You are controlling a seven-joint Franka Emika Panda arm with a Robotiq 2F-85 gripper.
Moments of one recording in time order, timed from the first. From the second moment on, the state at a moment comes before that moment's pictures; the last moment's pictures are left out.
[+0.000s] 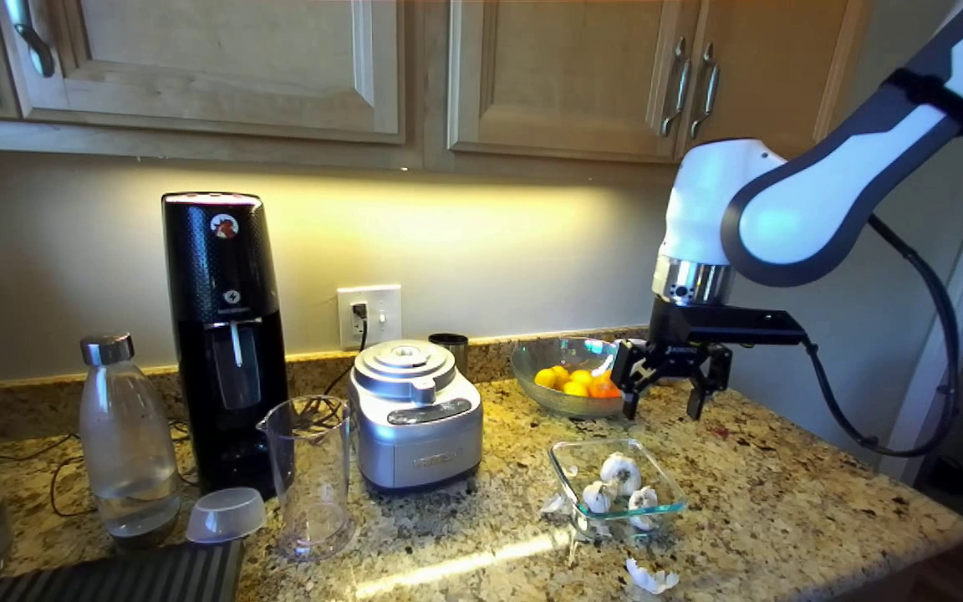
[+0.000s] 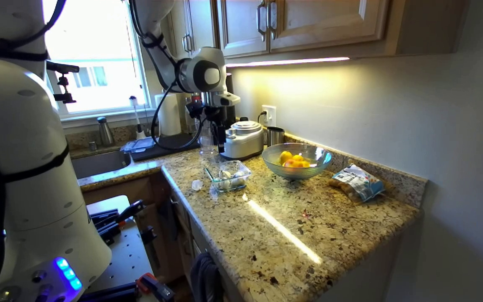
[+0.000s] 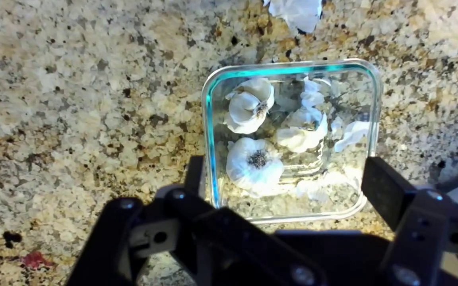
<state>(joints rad) 0.19 0.22 0.25 -2.33 -0.05 2.60 0.75</state>
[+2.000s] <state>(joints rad) 0.38 0.60 0.07 -1.99 -0.03 2.55 0.86</state>
